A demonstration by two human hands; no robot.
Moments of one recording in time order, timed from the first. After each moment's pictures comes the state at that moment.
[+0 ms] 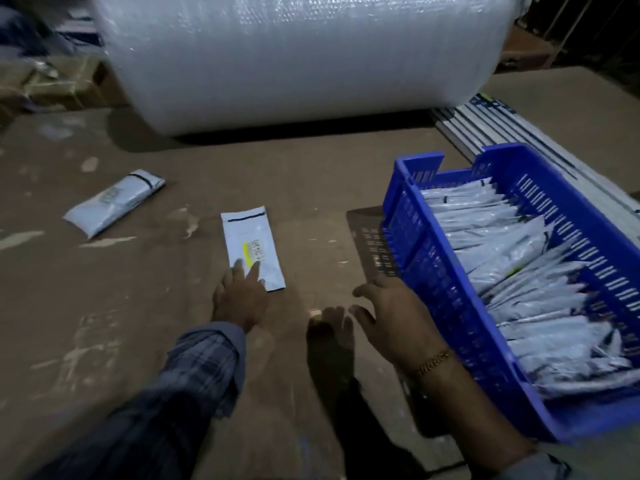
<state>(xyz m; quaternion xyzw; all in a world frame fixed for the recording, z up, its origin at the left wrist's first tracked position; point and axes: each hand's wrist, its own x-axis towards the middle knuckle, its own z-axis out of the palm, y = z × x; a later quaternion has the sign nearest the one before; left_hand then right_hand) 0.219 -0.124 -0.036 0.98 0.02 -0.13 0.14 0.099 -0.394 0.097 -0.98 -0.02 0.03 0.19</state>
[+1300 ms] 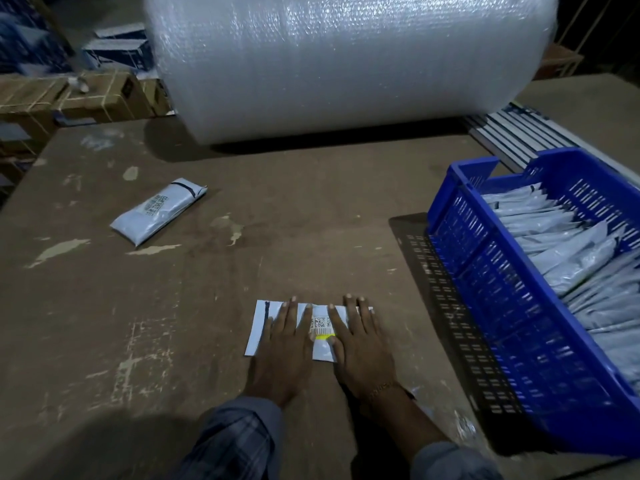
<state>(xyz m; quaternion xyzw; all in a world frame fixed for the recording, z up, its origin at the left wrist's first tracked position) 0.153 -0.068 -0.104 0.98 -0.18 0.00 0.09 0.120 -0.263 -0.092 -0.99 -0.04 -0.01 0.14</state>
